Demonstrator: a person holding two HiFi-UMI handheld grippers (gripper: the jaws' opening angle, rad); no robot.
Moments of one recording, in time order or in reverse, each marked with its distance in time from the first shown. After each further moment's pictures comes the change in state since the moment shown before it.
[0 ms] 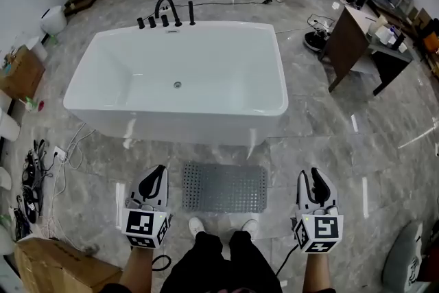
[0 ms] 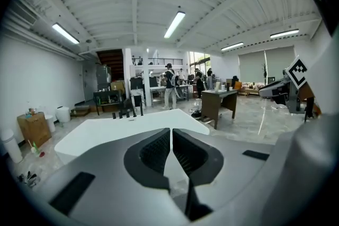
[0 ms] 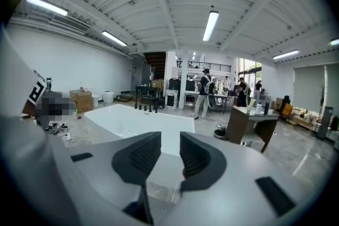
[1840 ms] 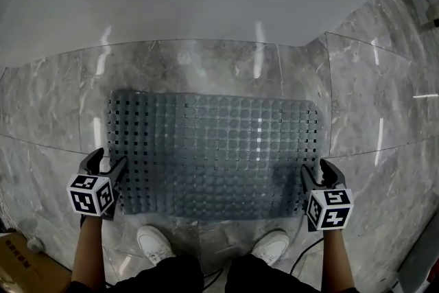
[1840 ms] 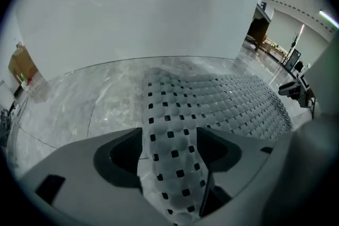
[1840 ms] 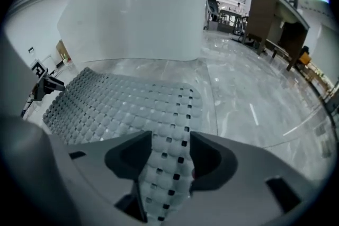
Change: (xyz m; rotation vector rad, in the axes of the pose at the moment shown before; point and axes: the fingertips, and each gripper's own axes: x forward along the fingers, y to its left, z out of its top) left arm 0.308 0.042 -0.855 -0.153 0.735 0.006; right arm 0.336 0.011 -0.862 0.061 0.708 0.084
